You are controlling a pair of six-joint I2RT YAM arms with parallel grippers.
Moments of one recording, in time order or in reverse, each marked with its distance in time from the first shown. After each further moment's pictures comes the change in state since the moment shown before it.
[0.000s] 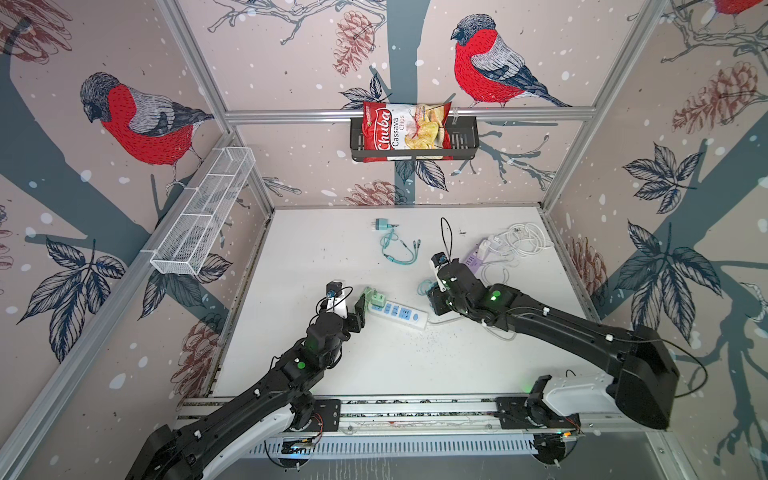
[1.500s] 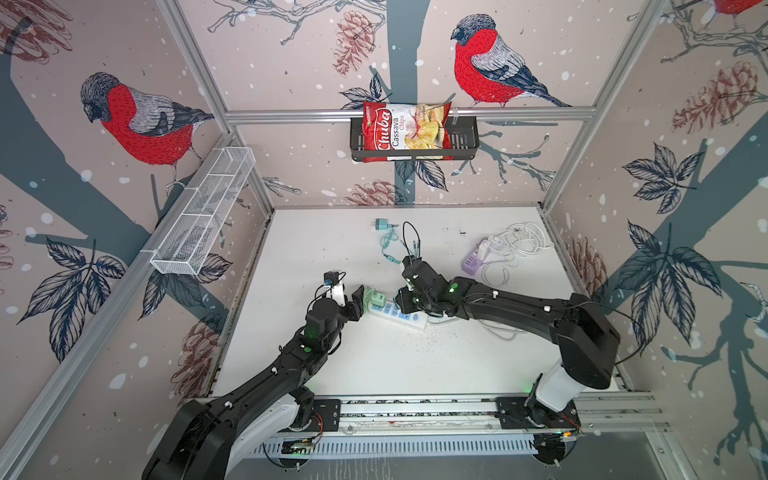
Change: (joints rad) left arm 0.253 0.276 0.000 0.277 0.289 -0.044; right arm 0.076 0.293 0.175 0.073 -0.141 0.261
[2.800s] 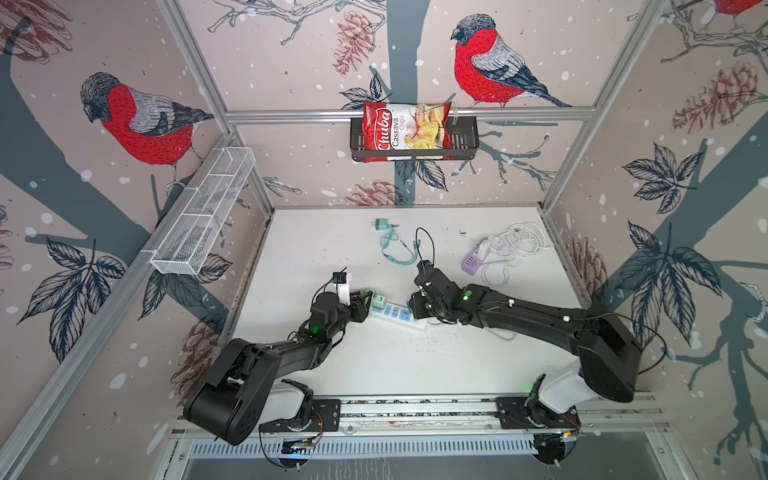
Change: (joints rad) left arm 0.093 0.360 -0.022 0.284 0.363 -0.095; right arm -0.019 -0.117 -0.126 -0.015 0.050 0.022
